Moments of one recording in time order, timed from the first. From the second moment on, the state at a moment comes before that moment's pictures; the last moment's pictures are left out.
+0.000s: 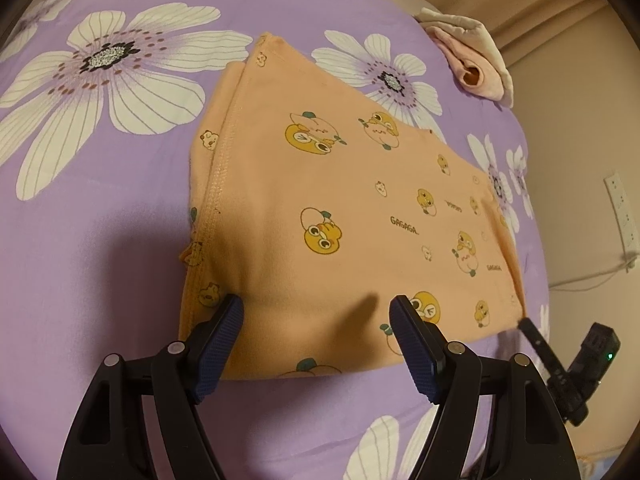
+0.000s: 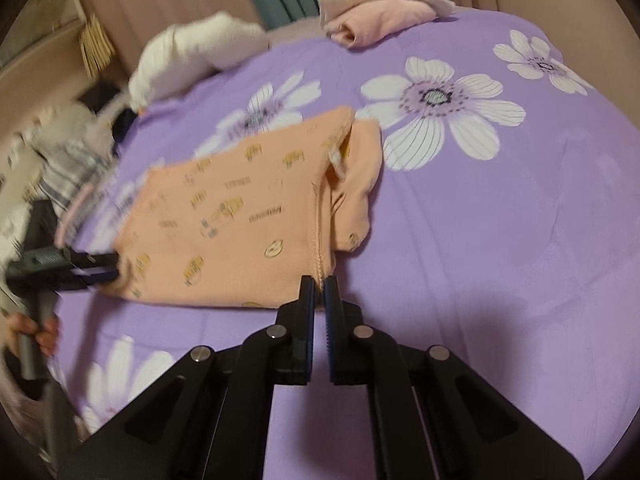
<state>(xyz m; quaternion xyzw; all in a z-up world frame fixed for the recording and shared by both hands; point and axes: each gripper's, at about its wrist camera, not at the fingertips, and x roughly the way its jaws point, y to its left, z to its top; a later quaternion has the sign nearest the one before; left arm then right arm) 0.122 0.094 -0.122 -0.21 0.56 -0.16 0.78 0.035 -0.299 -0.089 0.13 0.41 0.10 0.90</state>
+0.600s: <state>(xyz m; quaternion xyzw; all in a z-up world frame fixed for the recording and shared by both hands) 0.108 0.086 -0.105 -0.16 0.55 -0.18 0.80 0.049 -0.290 -0.078 0.13 0.40 0.12 0.90</state>
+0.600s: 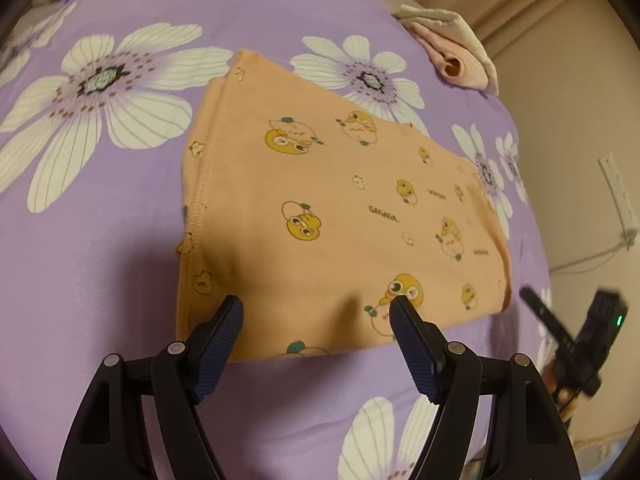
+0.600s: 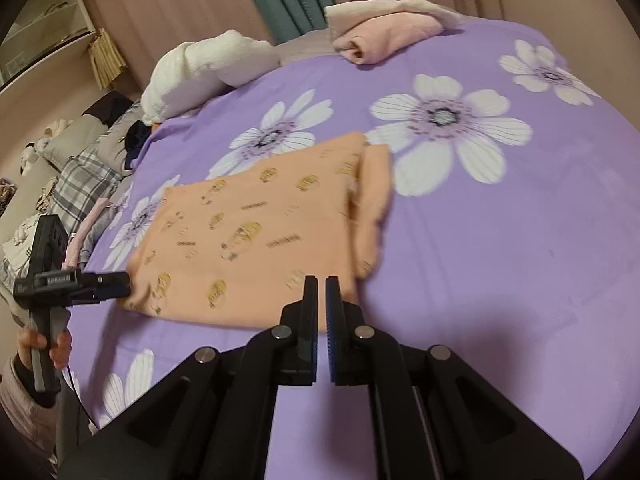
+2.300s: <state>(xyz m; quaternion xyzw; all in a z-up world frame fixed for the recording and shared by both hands) 0.050 0.166 -0.113 -0.32 0.53 -0.15 0.77 0.021 -0.265 -0.081 0.13 0.42 0.09 0.89</state>
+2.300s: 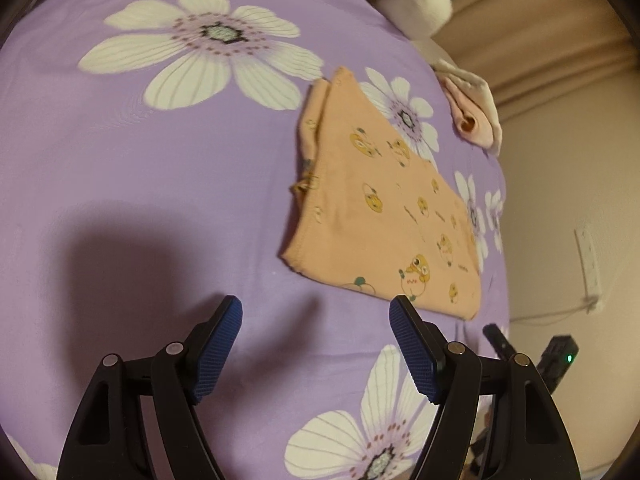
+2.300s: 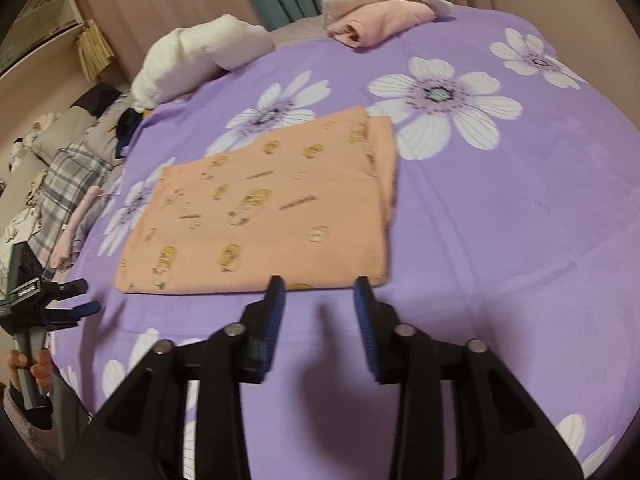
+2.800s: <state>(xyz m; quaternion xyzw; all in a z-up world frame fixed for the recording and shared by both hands) 0.050 0.160 -0.110 -0.29 0.52 -0.13 0.79 0.022 -0.221 -0.078 0.14 0.43 0.15 0.88</state>
